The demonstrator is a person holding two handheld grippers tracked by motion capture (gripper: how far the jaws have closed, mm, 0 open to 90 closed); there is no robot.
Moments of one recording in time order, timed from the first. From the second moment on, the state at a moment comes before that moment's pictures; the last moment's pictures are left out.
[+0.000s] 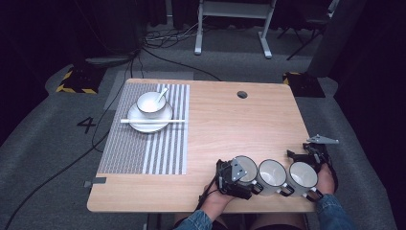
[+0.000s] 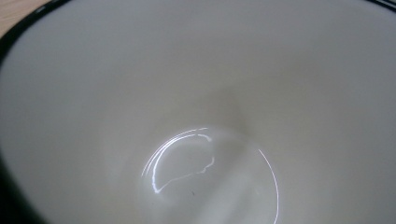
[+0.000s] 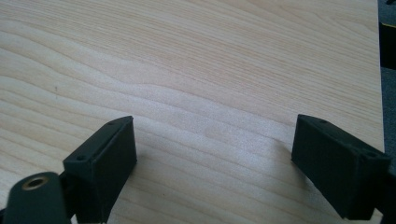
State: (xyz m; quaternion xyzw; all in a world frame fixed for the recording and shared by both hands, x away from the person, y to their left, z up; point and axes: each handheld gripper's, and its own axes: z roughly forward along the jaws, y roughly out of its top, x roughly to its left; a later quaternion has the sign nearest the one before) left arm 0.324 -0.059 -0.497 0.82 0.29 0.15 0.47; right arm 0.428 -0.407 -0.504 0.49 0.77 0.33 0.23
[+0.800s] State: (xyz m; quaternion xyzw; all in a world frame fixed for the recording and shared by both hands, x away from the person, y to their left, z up) left arm 0.313 -0.045 -0.474 0.82 0.28 0.13 0.48; right arm 0.428 -0.407 -0.504 0.49 0.77 0.33 0.23
